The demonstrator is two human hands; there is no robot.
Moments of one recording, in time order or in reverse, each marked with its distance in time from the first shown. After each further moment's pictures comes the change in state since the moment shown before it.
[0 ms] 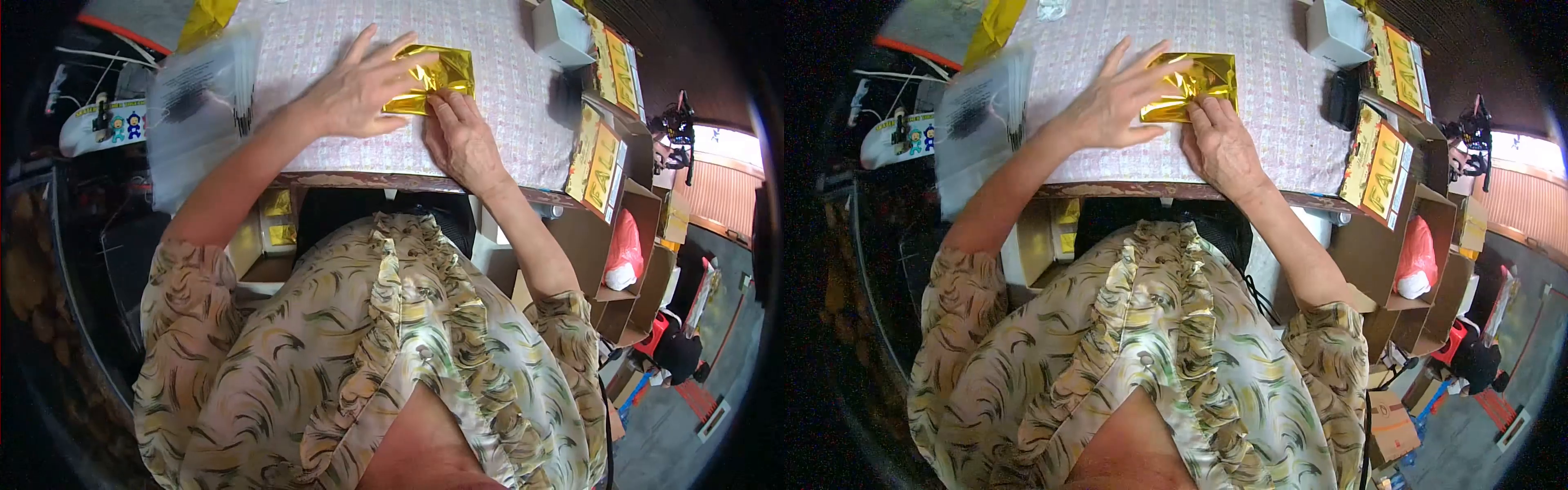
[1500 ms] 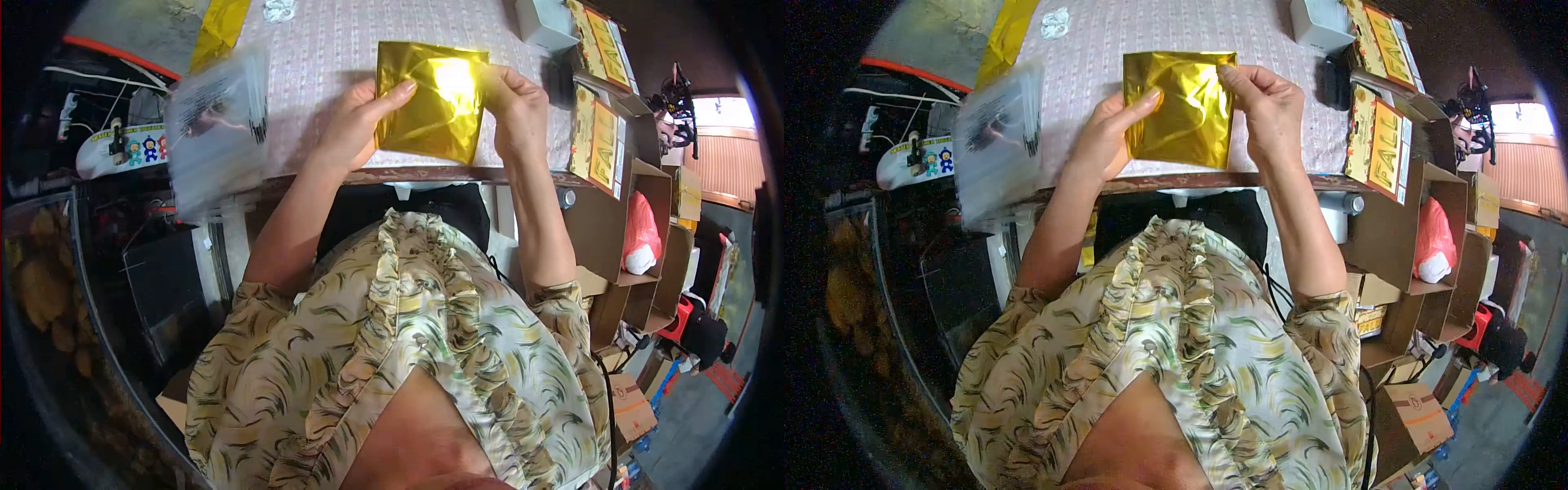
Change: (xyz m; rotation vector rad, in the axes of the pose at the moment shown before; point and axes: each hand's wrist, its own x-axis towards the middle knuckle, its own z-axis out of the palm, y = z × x) left_hand -0.005 0.068 -0.005 -2.013 0.417 -0.669; right_hand 0.012 -0.001 -0.054 1.201 0.455 0.702
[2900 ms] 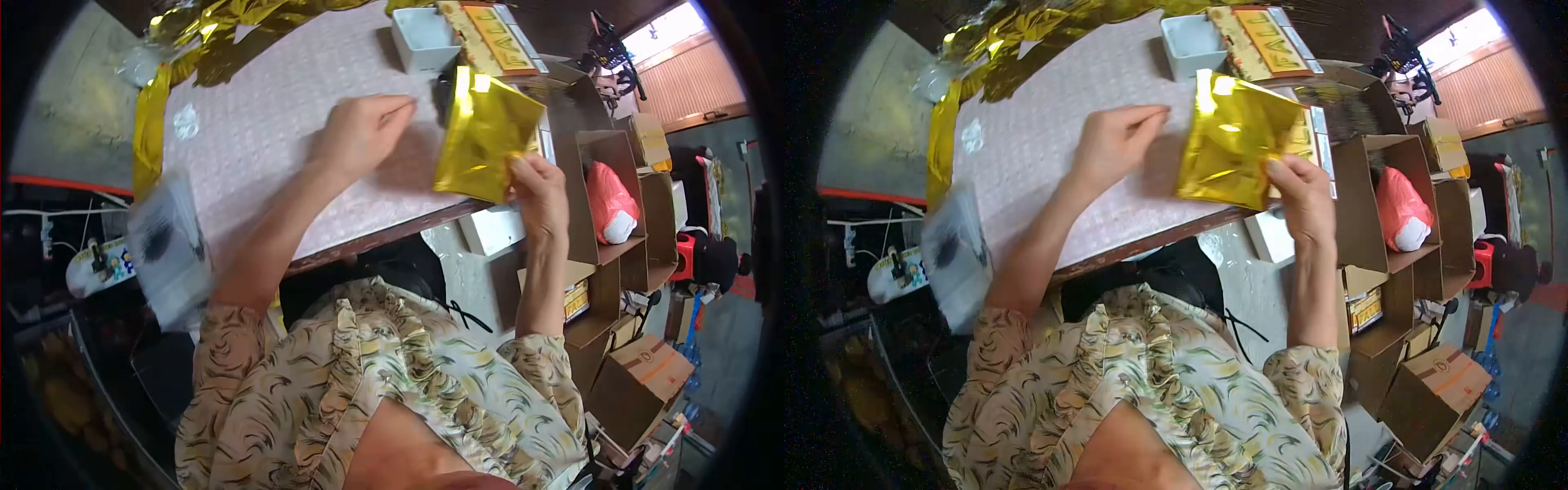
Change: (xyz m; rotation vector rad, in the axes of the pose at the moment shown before) left_hand 0.131 -0.018 0.111 1.168 -0.252 0.479; right_hand -0.063 -0.044 -0.188 0.053 0.277 0.121
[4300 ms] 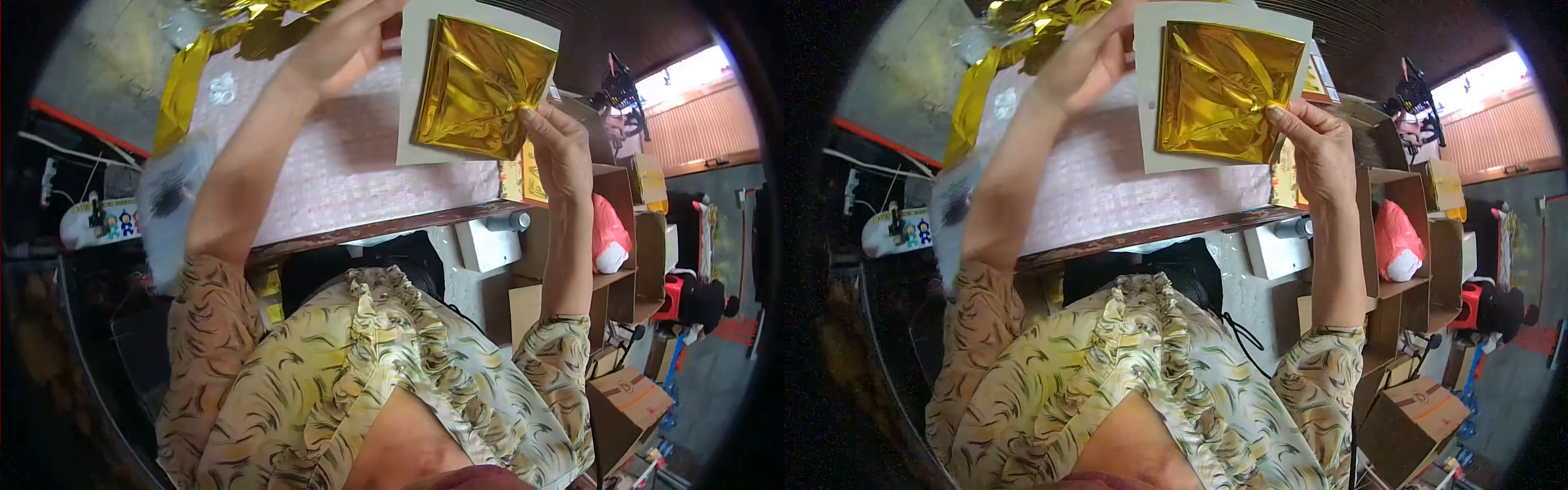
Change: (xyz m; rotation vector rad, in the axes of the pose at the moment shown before) left_hand 0.043 0.025 -0.120 -1.134 -0.267 0.014; right_hand 0.036 -0.074 0.074 -0.103 -0.280 -0.216
